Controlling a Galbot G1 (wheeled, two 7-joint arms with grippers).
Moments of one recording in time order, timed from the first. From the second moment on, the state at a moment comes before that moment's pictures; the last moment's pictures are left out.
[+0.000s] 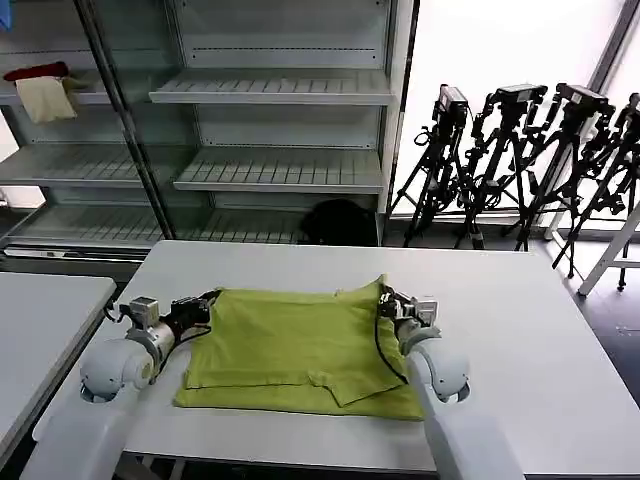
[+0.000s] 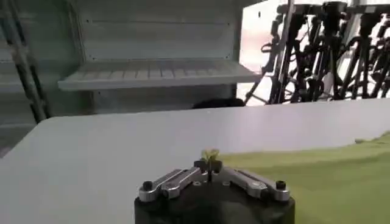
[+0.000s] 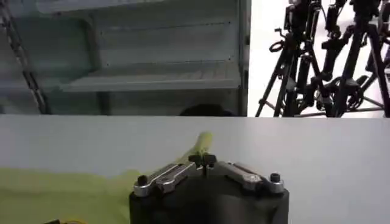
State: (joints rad) left arm 0.96 -1.04 -0.47 -1.69 -0.53 0.58 0.19; right arm -0.96 1.38 0.32 1.80 0.33 -0.60 0.14
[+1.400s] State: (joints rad) left arm 1.31 -1.04 -0.62 -1.94 -0.46 0.53 0.26; right arm -1.41 1.36 0.38 2.17 0.20 -0.59 0.04
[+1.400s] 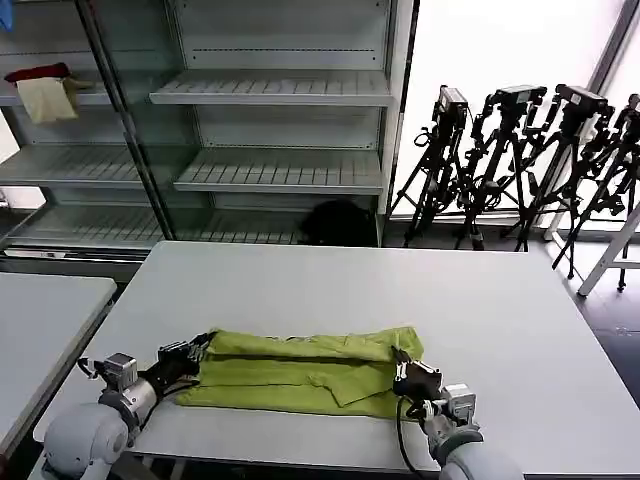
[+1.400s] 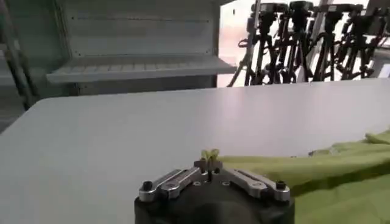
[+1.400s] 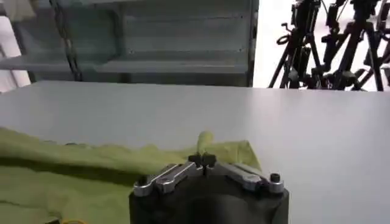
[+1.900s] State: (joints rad) left arm 1.36 -1.07 -0.62 -1.98 -0.37 0.53 0.23; right arm -1.44 1.40 0.39 2.13 -0.02 -0.57 0.02
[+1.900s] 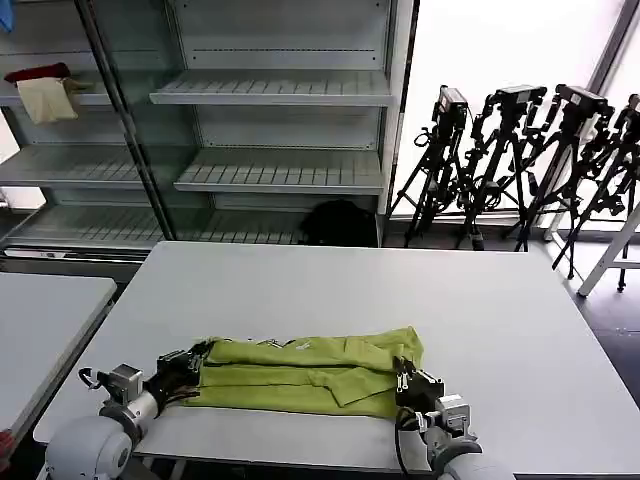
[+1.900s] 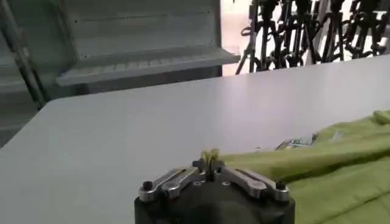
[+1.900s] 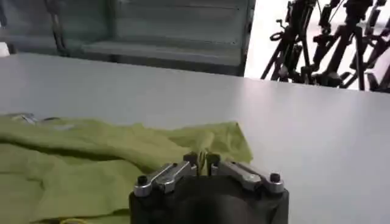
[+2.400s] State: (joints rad) left arm 1.41 -1.12 -0.65 -2.05 -0.37 0.51 0.16; right arm -1.43 1.41 0.48 2.17 -0.03 -0.49 0.03
